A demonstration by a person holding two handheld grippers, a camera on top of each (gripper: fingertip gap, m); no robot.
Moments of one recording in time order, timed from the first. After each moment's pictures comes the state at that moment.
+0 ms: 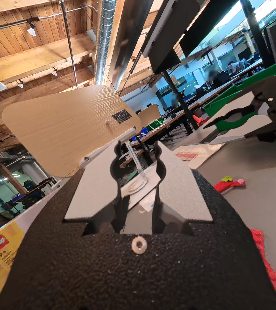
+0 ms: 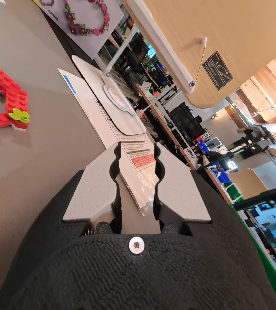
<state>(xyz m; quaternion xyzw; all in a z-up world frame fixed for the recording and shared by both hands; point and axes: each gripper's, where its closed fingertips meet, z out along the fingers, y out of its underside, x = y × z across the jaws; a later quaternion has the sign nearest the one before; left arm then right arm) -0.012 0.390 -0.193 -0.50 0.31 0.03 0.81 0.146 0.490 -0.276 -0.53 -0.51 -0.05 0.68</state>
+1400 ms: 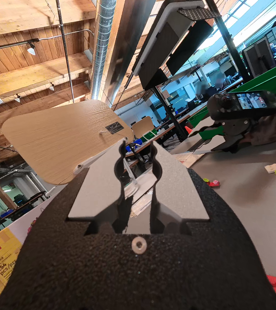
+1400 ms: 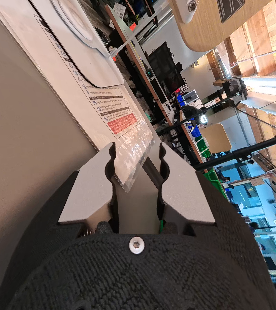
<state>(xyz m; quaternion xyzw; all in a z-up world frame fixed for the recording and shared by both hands) 0.001 0.357 -0.194 -0.47 0.32 0.01 0.82 0.185 0.536 -0.298 -0.62 -0.45 -0.20 0.61</state>
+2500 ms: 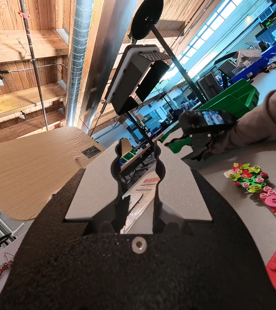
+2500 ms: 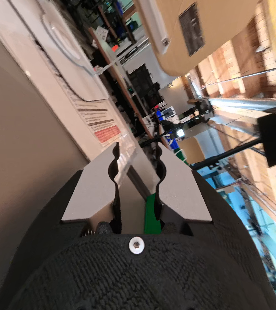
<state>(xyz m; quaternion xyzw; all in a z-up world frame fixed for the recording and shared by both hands) 0.035 0.326 -0.194 -0.40 0.40 -0.06 0.83 0.185 0.523 -0.272 -0.56 -0.44 -0.24 0.66</state>
